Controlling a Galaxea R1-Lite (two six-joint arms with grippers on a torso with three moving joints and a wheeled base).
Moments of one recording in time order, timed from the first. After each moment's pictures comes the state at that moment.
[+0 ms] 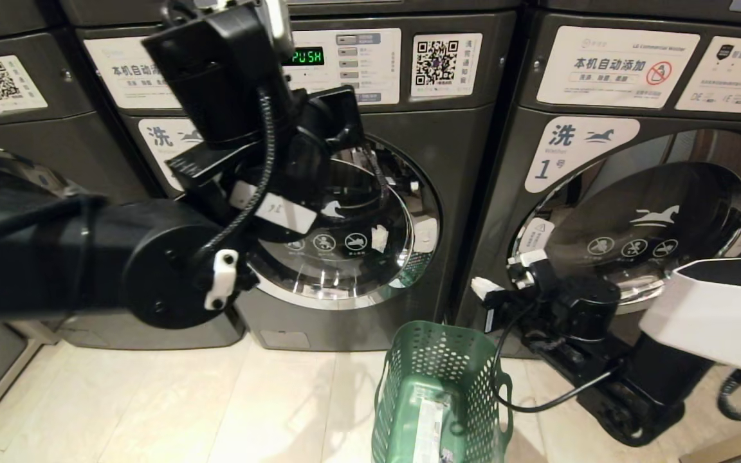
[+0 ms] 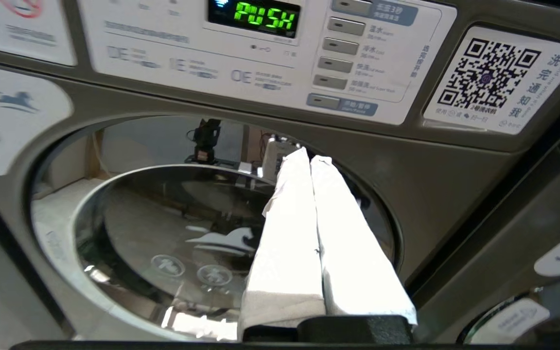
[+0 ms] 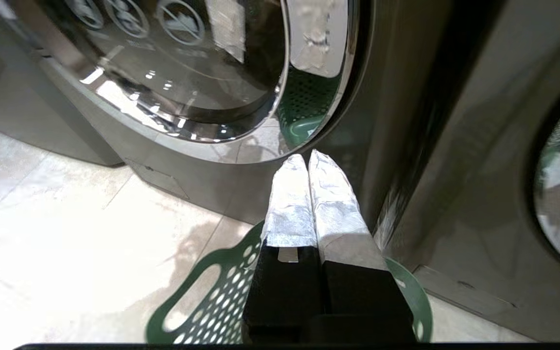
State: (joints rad) left arm -0.79 1.81 -1.35 -0.82 0.75 0.06; right arm 0.39 2.15 -0.62 -1.50 0.00 0.00
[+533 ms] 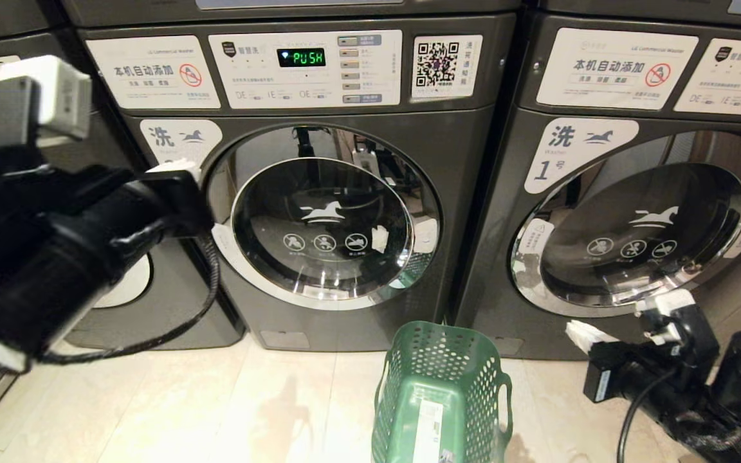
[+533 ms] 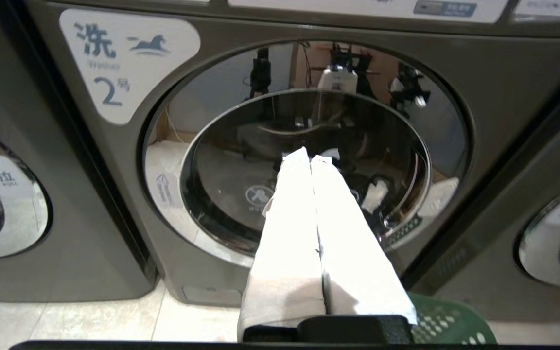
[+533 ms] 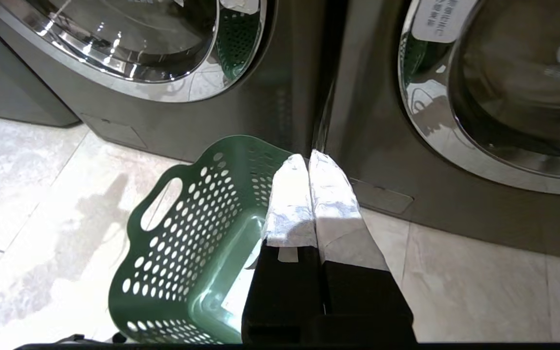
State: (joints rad) left arm -0.59 1.34 -0.74 -0.77 0.50 0.02; right arm 0.35 1.71 -0.07 -1.52 -0.12 -0.02
